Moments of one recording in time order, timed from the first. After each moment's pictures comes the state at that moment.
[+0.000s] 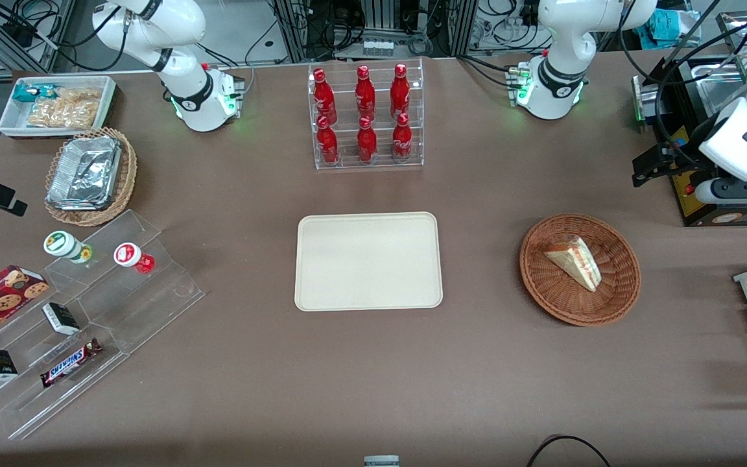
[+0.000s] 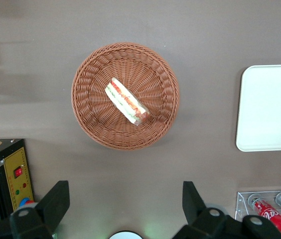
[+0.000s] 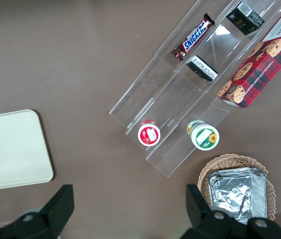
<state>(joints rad) -0.02 -0.02 -0.06 -1.61 -0.02 1.51 -0.06</state>
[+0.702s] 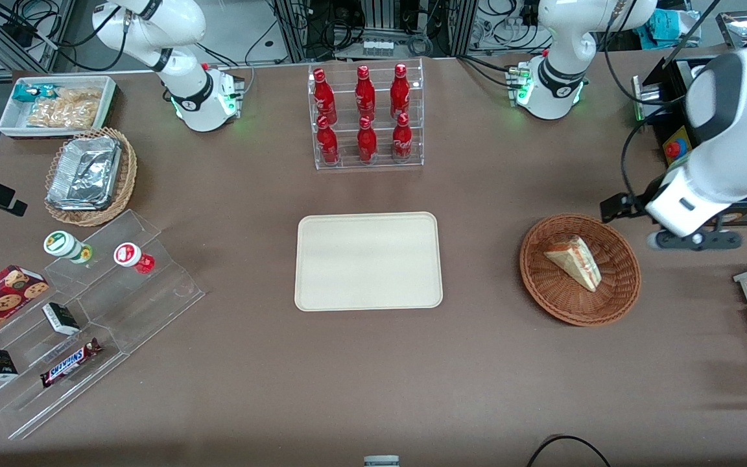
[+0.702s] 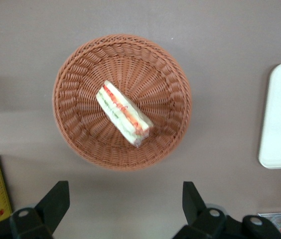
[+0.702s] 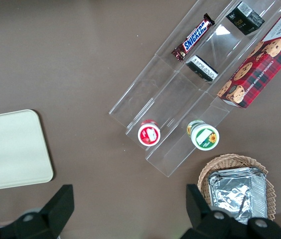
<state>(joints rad) -0.02 0.04 -0.06 -1.91 -0.02 1.84 -0.05</state>
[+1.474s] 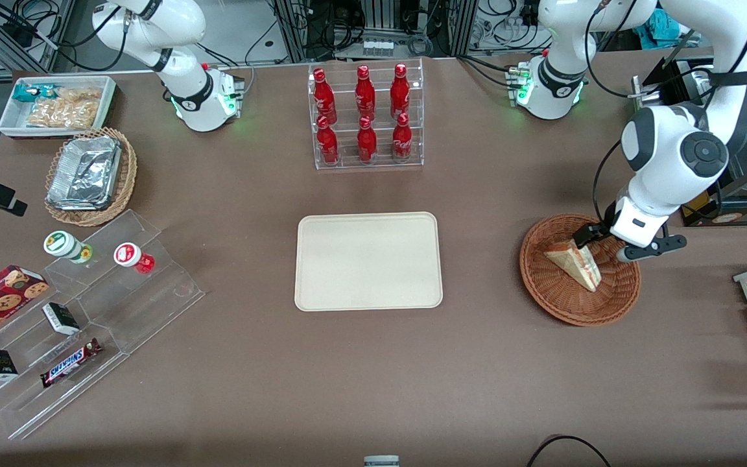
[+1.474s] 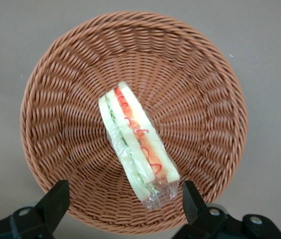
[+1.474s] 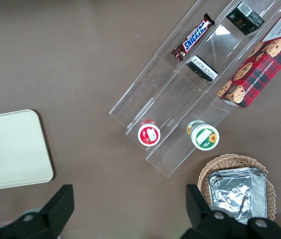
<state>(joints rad) -0.01 0.05 -0.04 -2.33 -0.02 2.41 -0.38</state>
